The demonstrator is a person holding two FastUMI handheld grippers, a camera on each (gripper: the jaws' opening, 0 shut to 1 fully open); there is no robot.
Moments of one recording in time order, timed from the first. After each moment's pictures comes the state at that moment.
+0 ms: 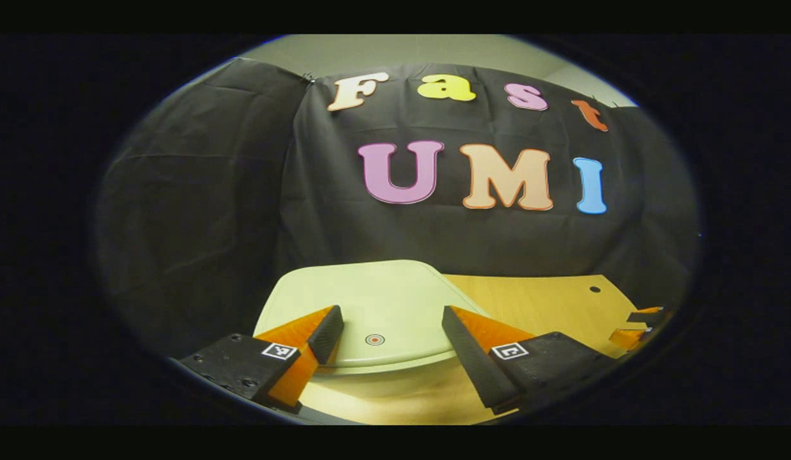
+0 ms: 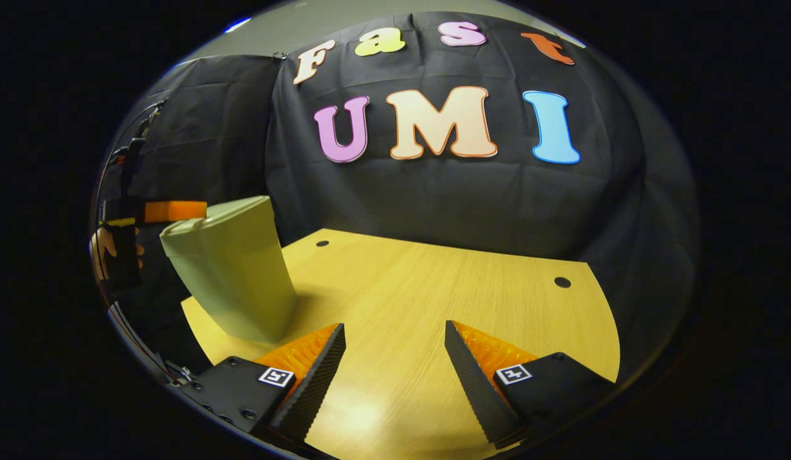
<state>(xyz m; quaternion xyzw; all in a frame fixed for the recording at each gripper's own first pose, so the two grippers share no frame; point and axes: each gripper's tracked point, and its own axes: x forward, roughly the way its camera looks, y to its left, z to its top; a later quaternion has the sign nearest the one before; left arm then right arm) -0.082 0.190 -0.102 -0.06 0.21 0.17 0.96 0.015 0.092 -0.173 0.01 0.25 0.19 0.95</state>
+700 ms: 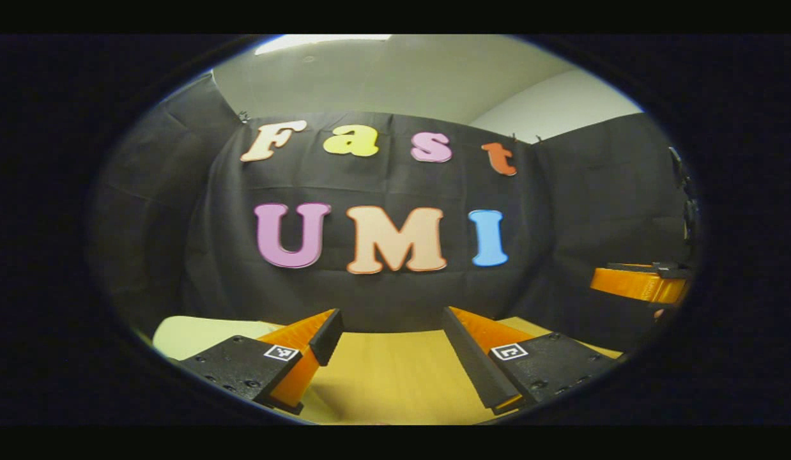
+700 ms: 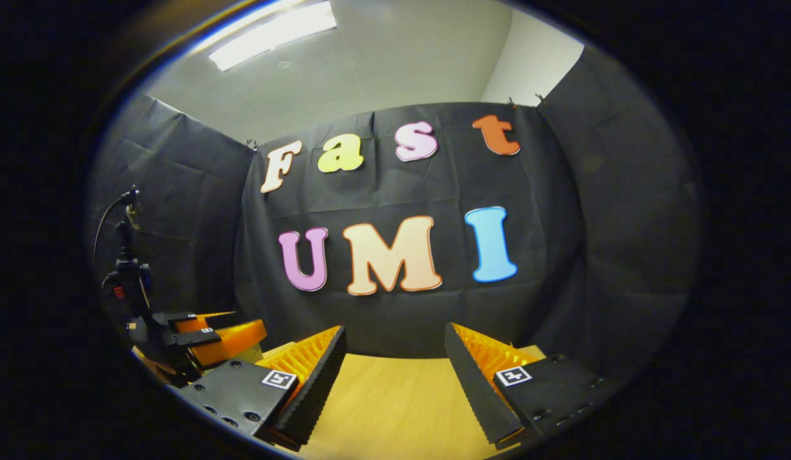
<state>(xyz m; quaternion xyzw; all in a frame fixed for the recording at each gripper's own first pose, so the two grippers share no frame) 0.006 -0.001 -0.009 -0.07 0.02 -0.04 1.00 0.006 0.009 0.026 0.07 0.01 0.06 1.00</state>
